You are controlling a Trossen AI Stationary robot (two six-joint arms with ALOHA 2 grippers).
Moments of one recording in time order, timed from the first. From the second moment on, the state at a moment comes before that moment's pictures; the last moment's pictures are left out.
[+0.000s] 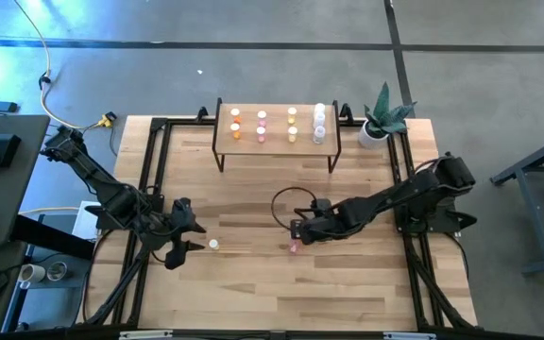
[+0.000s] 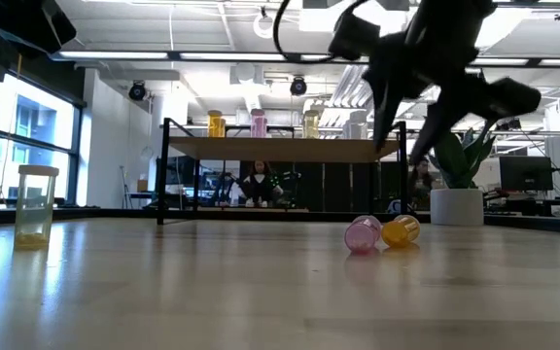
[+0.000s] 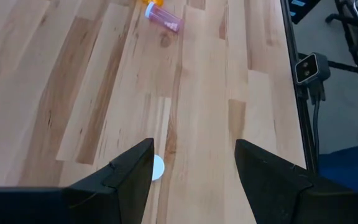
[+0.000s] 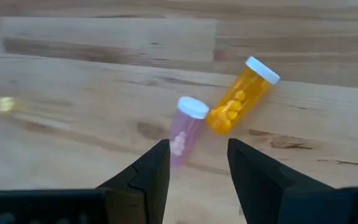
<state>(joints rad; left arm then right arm) -0.58 0.94 0.76 -0.68 -0.38 -0.73 0.31 1.68 1.16 -0.69 0.18 1.78</state>
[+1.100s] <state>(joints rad) -0.58 0.94 0.76 -0.68 -0.38 -0.68 0.31 1.86 1.16 -0.69 0.21 1.97</state>
